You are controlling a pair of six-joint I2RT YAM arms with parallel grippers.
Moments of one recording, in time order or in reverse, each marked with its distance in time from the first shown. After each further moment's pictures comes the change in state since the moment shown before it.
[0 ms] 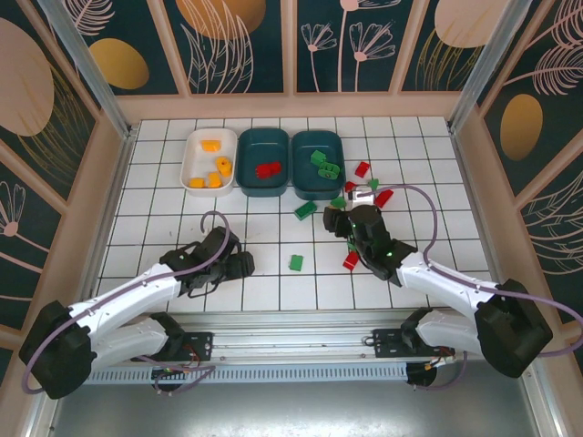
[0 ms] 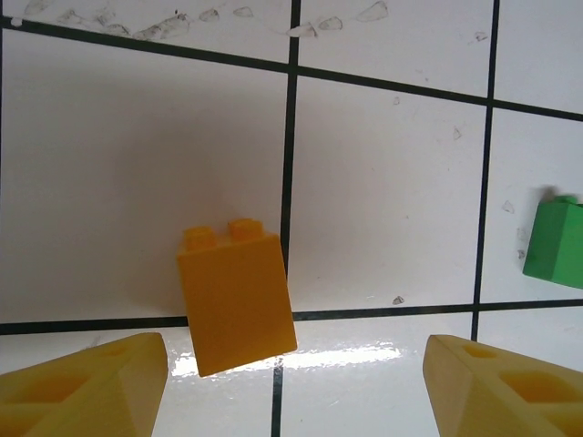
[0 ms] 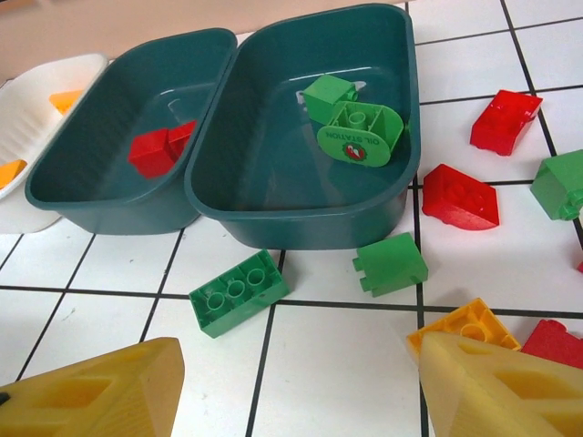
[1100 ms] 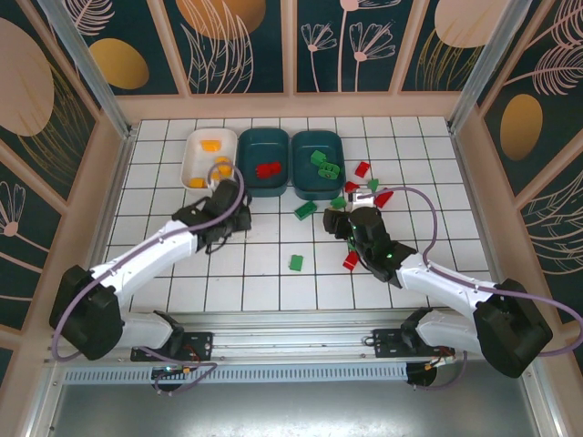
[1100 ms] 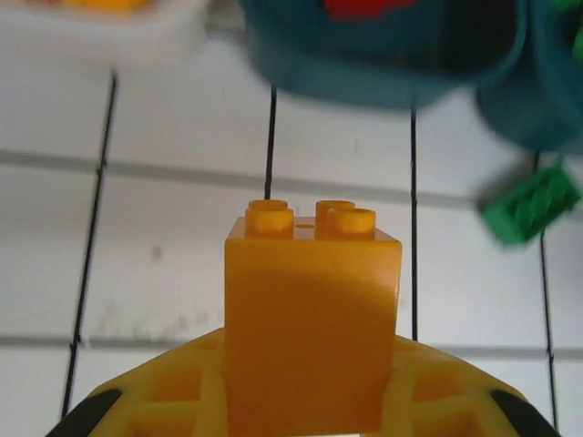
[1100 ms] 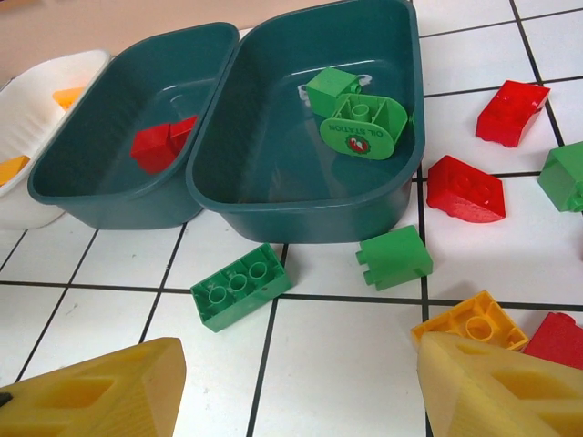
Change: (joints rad) left arm 0.158 0.300 0.442 0.002 -0.164 0.202; right arm 0.000 -0.005 -0.023 0.023 -0.017 0.005
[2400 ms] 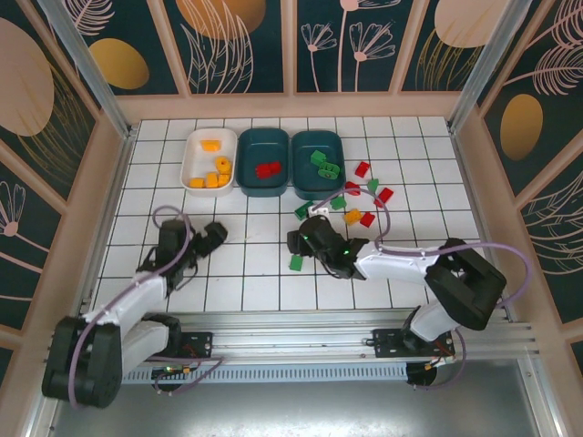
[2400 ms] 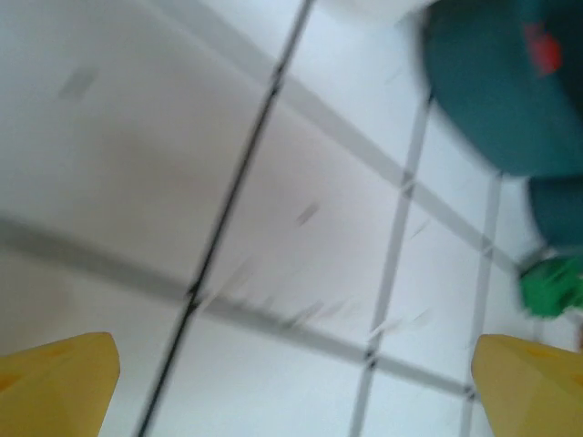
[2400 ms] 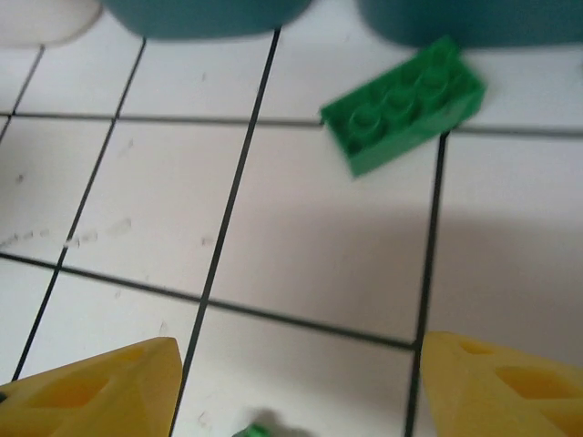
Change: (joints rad) left arm 0.380 -0.375 -0.738 0.549 0.380 -0.199; right arm 0.270 0.377 0.211 -0.167 0.002 0.233
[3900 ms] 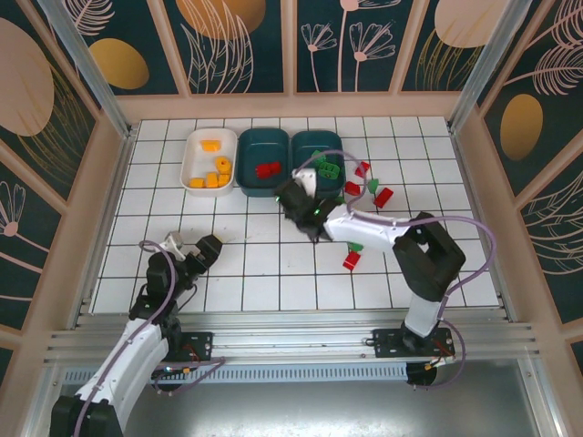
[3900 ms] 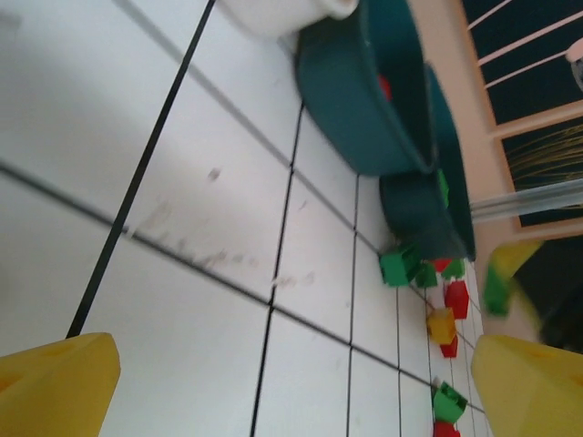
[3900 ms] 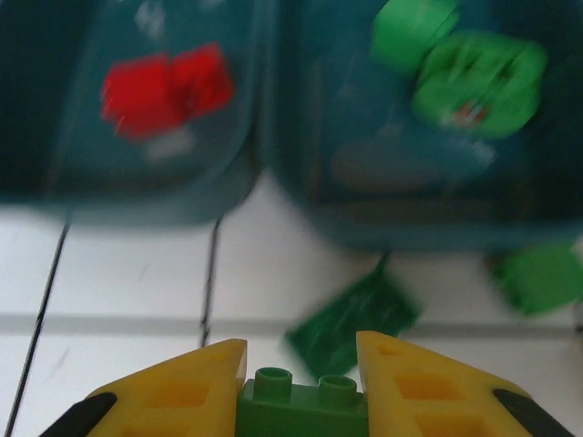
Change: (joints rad) left arm 0.000 -0.457 -0.247 0.105 0.122 -0.172; right arm -0.131 0.255 0.501 -0.268 0.235 -0.079
